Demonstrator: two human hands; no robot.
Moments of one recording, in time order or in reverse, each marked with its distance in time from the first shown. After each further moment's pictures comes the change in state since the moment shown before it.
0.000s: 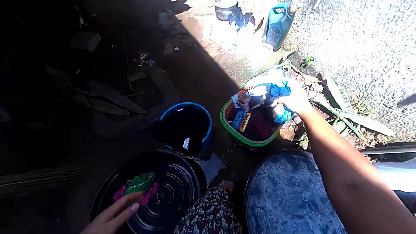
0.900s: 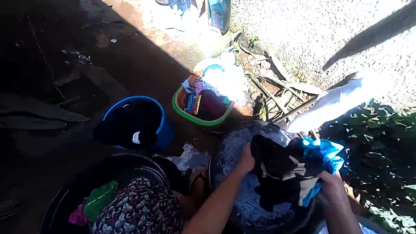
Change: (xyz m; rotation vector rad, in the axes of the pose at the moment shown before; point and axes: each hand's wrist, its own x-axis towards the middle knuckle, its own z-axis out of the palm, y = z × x) left_hand 0.116 0.227 0.455 -0.159 -0.441 0.407; right_hand -0.444 0.080 -0.073 0.936 0.610 0.568
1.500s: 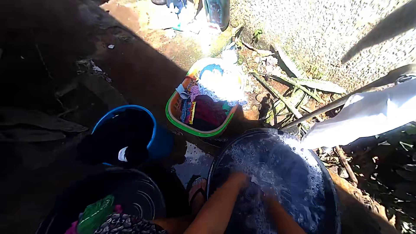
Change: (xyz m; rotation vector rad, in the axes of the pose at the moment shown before) left_hand 0.040 -0.030 -0.019 0.914 -0.683 -0.457; right_hand 0.037 0.216 0.079 -1.171 -0.767 0.496
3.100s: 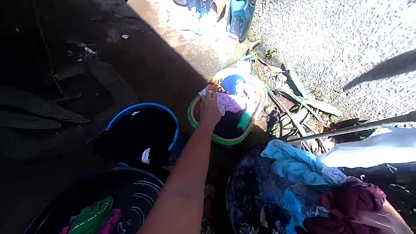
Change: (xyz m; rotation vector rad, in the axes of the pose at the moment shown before) left_hand -0.076 -0.197 -0.228 -0.314 1.327 0.030; right_hand -0.204 -0.067 -0.170 0.687 0.381 -0.855
